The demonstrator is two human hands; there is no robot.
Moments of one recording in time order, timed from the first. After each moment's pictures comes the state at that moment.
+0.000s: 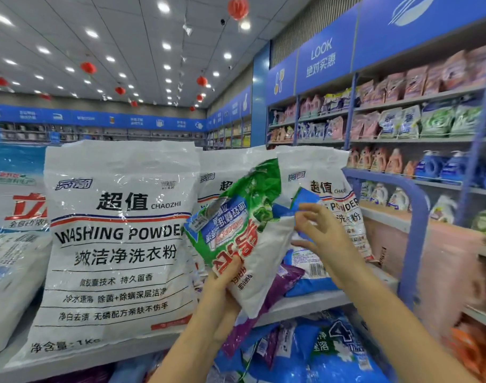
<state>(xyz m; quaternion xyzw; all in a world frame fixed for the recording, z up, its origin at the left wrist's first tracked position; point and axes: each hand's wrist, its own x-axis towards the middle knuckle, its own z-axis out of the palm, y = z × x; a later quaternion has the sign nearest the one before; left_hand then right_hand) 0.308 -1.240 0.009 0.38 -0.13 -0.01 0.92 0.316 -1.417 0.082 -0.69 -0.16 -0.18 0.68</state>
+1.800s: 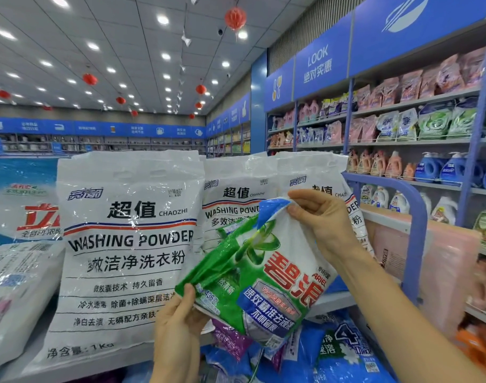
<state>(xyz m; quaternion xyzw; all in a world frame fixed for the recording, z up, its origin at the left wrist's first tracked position) 0.266 -1.189 -0.006 0.41 -0.02 0.15 0.90 0.319 -1.402 0.113 -0.62 -0.26 -0.25 0.70</state>
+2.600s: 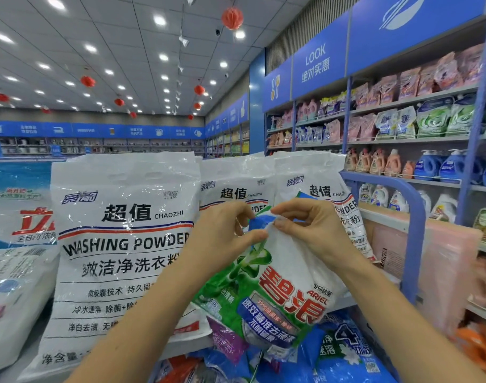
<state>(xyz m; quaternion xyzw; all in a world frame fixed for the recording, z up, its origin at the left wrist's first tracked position) 0.294 -1.218 0.120 0.87 -0.27 0.32 0.28 0.306 -1.402 0.111 -0.71 -0.33 -0.26 0.56</state>
